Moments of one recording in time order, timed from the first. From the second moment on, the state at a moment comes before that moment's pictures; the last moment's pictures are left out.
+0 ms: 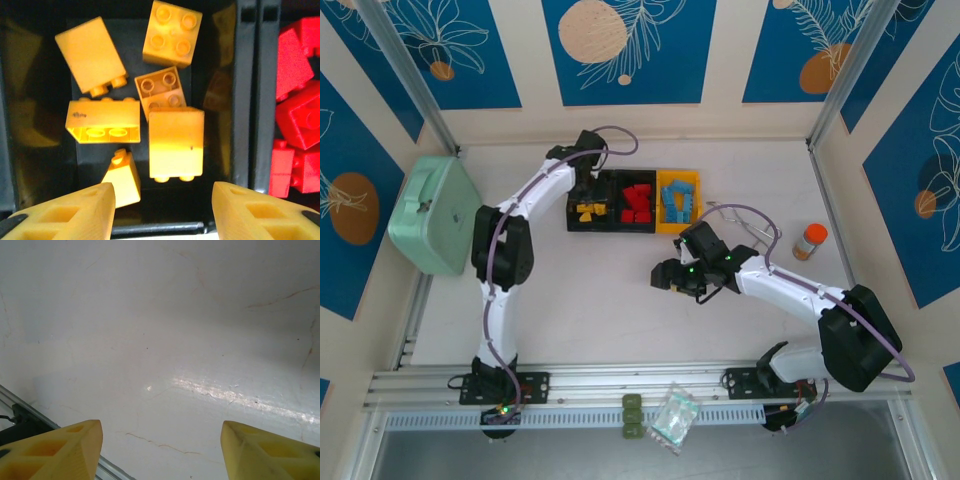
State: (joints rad) left arm -0.40 2.14 1.91 -0.97 -0.02 -0.36; right arm 0.65 1.33 0.77 -0.48 -0.35 0.77
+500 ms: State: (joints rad) left arm -0.40 1.57 1.25 -0.72 0.03 -0.38; right arm 0.55 1.33 0.90 -0.52 -0.29 0.65
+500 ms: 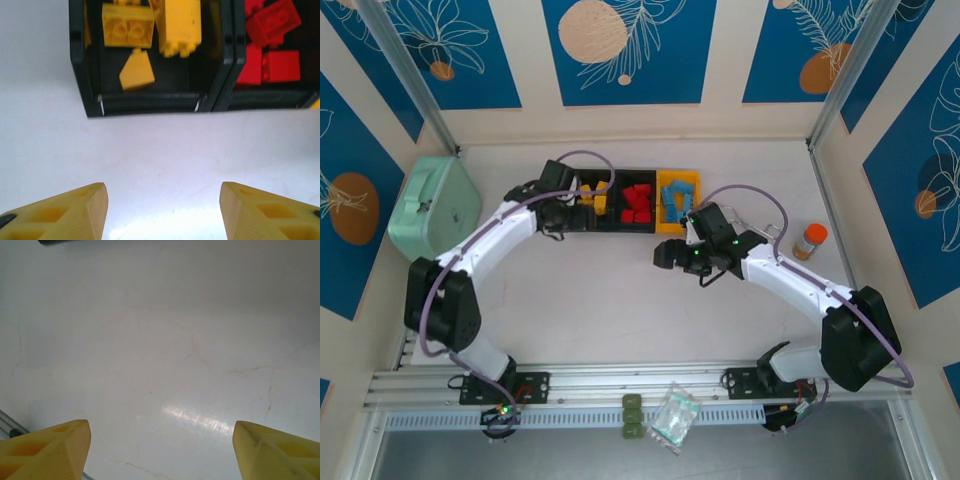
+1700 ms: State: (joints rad) left arm -0.08 1.44 0.43 0.46 -0.29 -0.04; right arm 0.13 1.39 0.44 0.44 0.33 0.15
